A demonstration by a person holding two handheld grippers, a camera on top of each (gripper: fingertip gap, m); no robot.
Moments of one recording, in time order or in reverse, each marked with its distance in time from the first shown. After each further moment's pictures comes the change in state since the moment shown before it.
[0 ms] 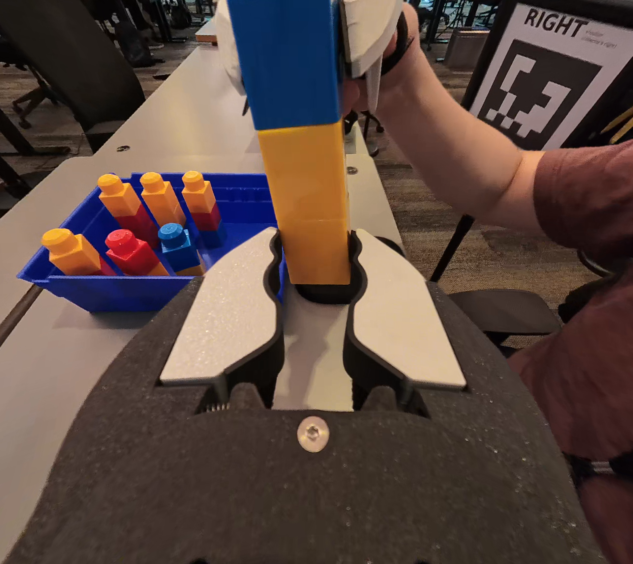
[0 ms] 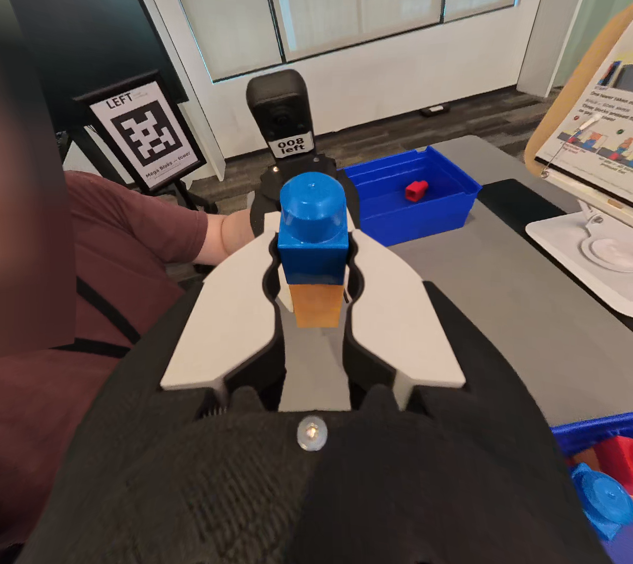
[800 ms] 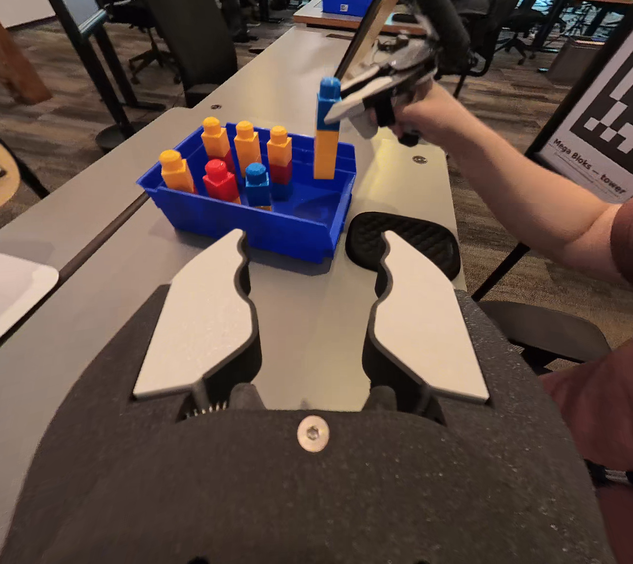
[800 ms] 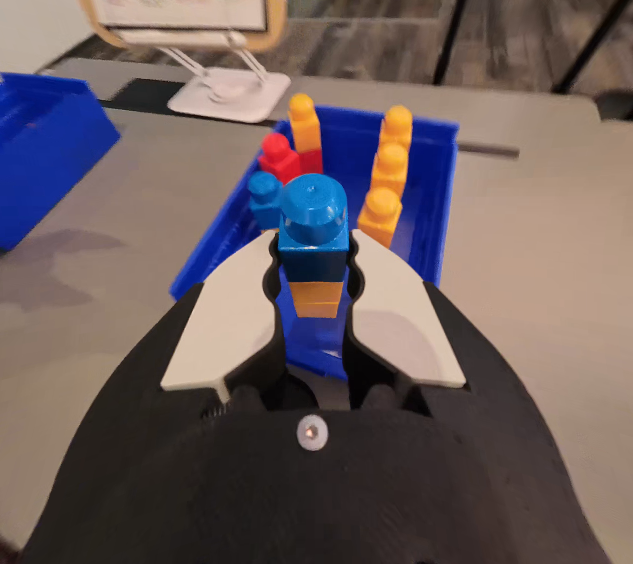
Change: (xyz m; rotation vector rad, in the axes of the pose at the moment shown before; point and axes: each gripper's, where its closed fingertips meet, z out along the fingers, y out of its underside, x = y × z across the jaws) left arm -0.039 0.029 -0.060 -0.022 -0.258 -0.104; right arm 0.144 0.157 -0.166 -0.105 1.093 0.269
